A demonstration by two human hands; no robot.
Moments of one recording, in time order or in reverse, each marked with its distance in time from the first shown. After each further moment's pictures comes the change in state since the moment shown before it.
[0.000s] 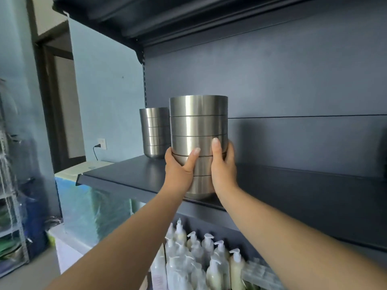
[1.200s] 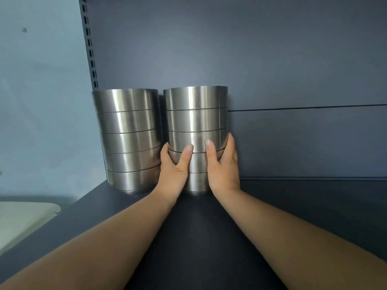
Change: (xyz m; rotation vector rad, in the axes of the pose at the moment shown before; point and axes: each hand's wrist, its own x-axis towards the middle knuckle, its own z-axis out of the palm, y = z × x) left_hand 0.313 -0.145 -0.018 -0.181 -0.388 0.002; right_hand 0.207 0.143 0.159 -0.502 0.341 -0.062
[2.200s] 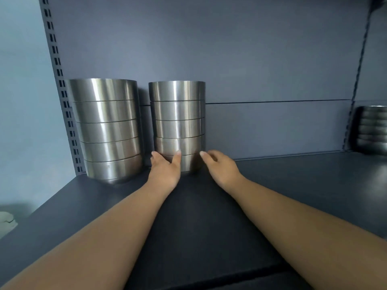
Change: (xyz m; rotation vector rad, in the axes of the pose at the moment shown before) left_hand -0.020 0.003 -0.001 0.433 -0.203 -0.156; right_hand -0.030 0.004 -0.047 -0.363 -0.125 0.132
